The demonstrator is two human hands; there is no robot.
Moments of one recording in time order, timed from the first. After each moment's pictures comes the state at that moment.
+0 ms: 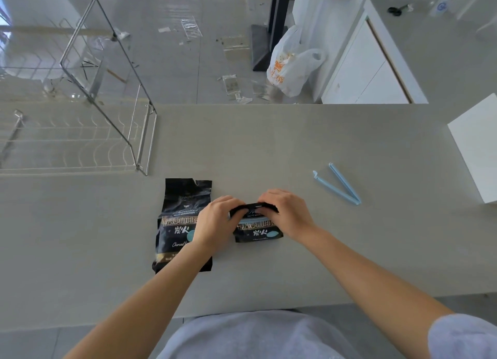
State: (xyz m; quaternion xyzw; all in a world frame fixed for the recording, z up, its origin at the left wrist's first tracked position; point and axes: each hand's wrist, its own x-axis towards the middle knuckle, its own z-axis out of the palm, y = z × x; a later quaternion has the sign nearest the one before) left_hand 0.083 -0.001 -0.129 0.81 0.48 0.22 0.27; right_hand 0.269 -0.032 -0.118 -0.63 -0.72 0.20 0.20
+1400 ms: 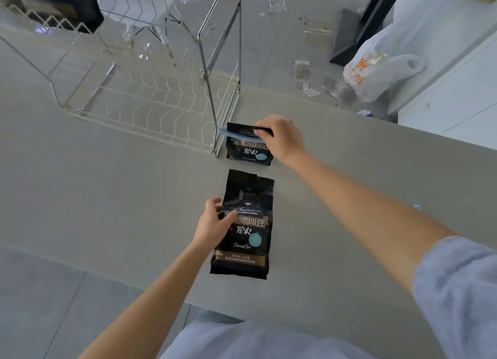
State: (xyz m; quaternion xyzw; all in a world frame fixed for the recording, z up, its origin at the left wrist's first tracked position) left_hand -0.046 0.019 -0.185 0.38 0.72 0.23 0.54; right_hand 0.118 0.181 -0.105 -0.59 -0.75 0.24 0.19
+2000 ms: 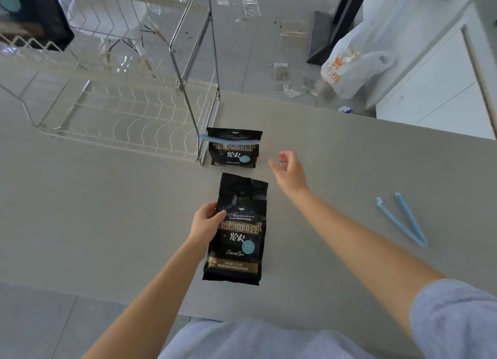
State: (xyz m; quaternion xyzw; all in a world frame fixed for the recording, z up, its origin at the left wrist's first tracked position) left_hand -0.038 0.034 -0.176 0.27 0.68 0.28 0.62; right_hand 0.161 0.119 -0.152 -0.72 -0.48 0.42 0.28
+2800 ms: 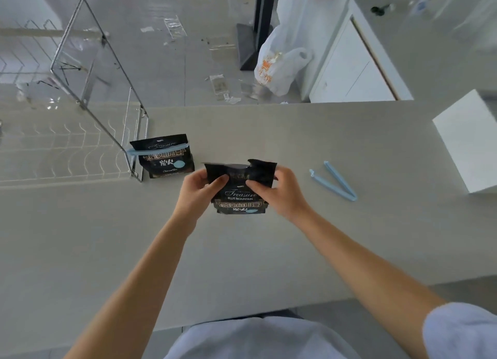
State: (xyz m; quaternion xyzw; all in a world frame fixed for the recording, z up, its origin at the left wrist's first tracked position) left_hand 0.062 0.050 -0.088 0.50 0.47 0.35 0.64; right_hand 0.243 0.003 -0.084 -0.65 -0.53 0.36 0.41
